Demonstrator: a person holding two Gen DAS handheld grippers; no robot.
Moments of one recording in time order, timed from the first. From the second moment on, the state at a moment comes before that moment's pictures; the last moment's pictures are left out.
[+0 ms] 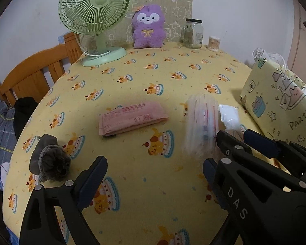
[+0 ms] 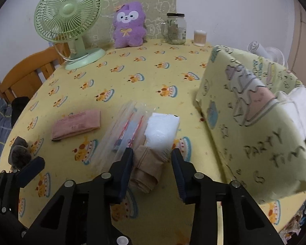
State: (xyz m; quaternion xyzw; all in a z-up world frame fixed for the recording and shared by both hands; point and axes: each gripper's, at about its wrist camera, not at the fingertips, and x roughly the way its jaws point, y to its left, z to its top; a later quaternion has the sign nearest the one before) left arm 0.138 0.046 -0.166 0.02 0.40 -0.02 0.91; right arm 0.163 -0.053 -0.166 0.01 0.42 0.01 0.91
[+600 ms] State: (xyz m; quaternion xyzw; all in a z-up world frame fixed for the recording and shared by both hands) left arm 0.162 0.032 -0.158 0.02 0.40 -0.05 0.91; right arm 0.186 -0.062 -0.159 0.02 0.42 0.04 0.91
